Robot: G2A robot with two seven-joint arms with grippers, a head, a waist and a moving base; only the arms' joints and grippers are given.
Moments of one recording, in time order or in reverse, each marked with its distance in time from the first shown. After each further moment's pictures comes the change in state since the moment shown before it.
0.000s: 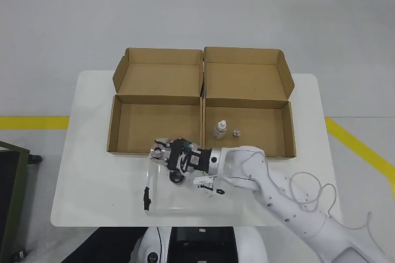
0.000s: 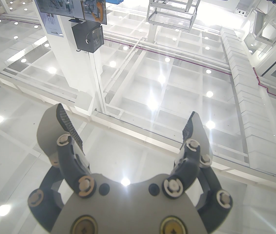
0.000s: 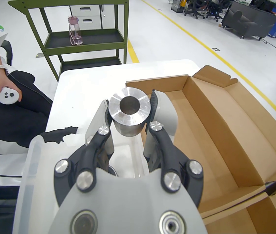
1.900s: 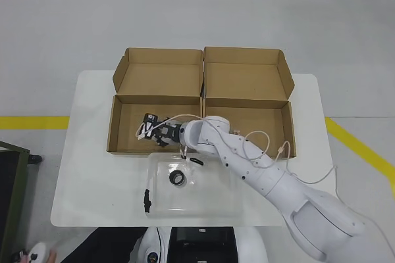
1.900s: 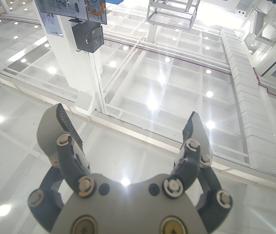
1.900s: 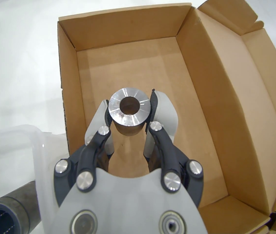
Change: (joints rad) left arm 0.000 0.000 0.000 0.000 0.000 0.000 0.000; right arm 0.362 -0.293 -0.190 0.595 0.000 0.053 0.178
